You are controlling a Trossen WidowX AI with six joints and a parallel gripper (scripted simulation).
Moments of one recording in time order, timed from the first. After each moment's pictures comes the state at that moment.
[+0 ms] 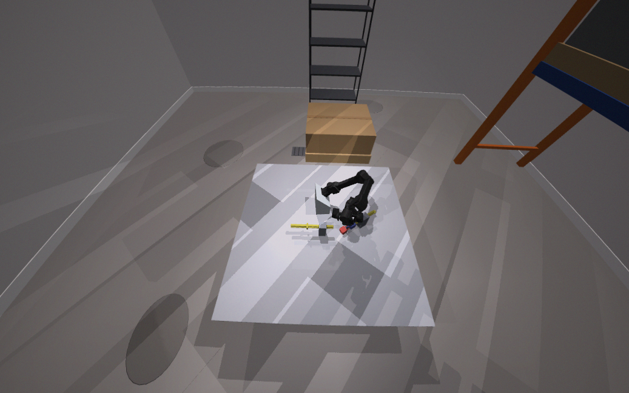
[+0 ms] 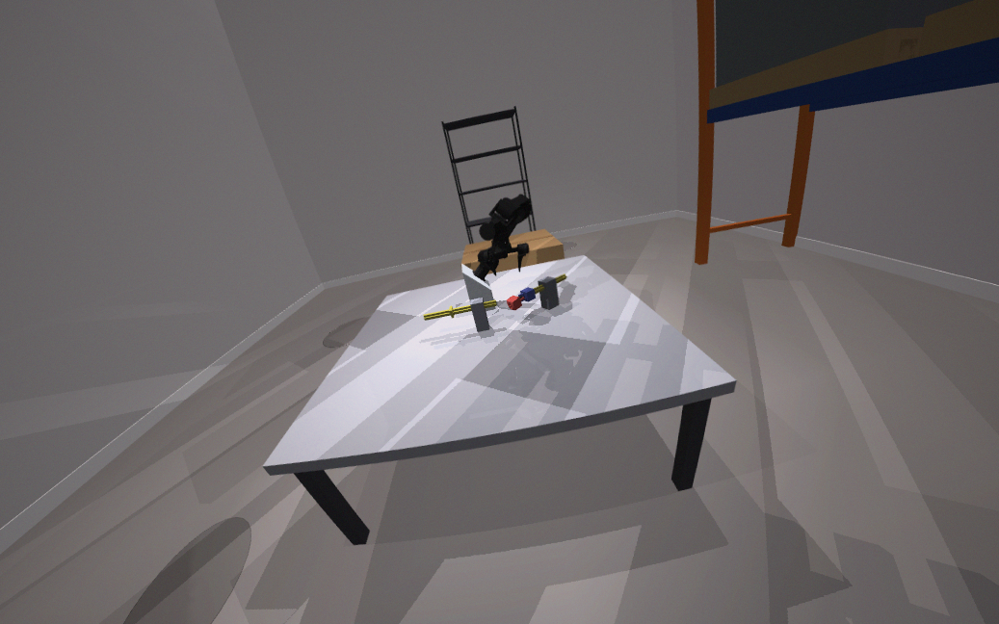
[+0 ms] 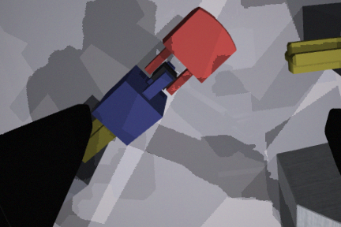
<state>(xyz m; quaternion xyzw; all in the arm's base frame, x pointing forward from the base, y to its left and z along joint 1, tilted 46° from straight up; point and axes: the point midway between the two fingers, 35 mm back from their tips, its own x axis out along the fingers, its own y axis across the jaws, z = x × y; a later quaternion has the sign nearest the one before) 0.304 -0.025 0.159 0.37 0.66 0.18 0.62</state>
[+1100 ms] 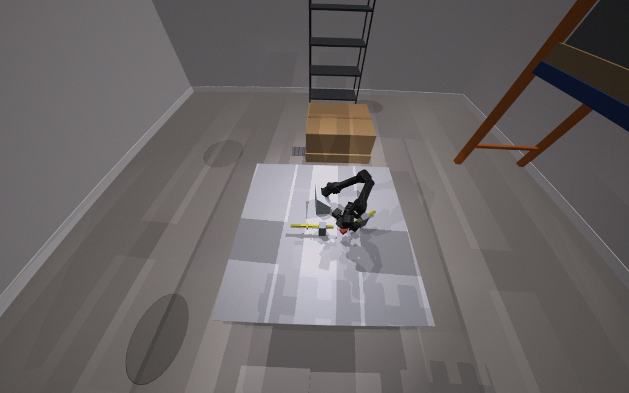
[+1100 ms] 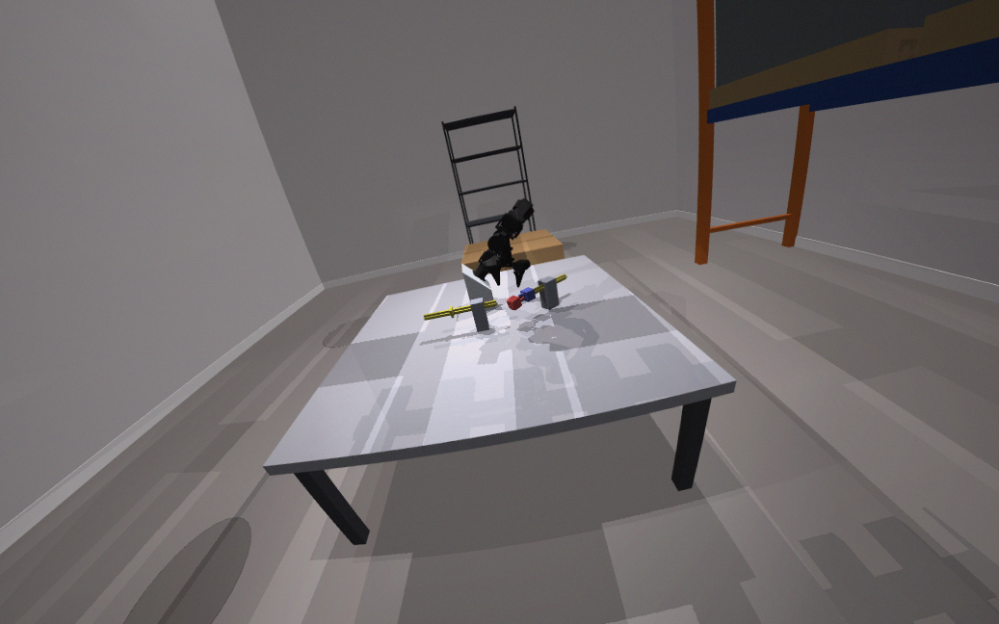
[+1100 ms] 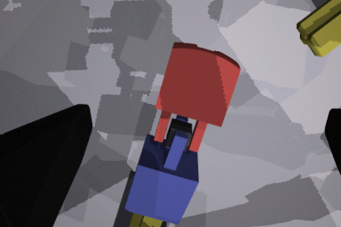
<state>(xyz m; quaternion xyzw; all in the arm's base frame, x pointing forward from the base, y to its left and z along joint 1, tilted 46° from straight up) 0.311 0.006 0.123 0.51 0.68 -0.02 0.52</state>
